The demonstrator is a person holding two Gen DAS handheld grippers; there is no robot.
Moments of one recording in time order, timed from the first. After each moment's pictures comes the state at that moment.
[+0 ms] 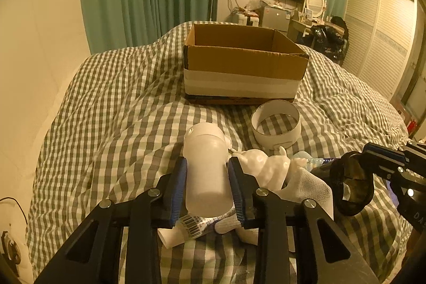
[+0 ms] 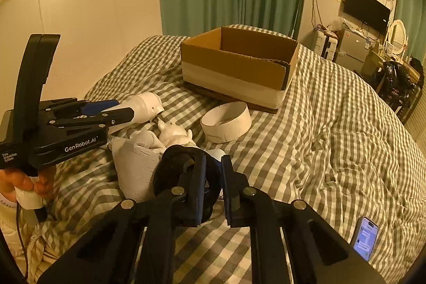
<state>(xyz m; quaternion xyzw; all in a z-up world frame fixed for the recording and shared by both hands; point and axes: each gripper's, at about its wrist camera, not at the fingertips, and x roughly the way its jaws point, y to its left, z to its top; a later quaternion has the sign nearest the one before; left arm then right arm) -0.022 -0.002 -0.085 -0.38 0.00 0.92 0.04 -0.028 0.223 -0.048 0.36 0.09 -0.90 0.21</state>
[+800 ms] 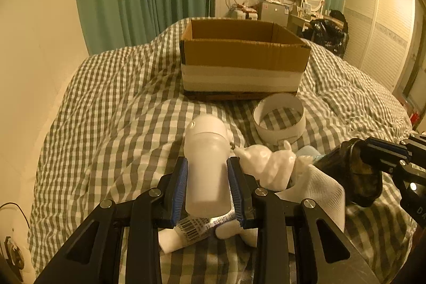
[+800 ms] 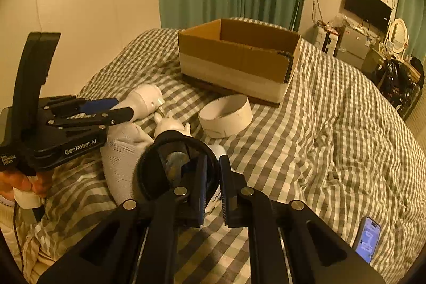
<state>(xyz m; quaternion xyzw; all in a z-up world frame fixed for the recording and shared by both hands) -0.025 0.002 -0.093 -0.38 0.02 0.92 0.04 -0.032 0.220 -0.058 0.37 0.10 -0.90 0.20</state>
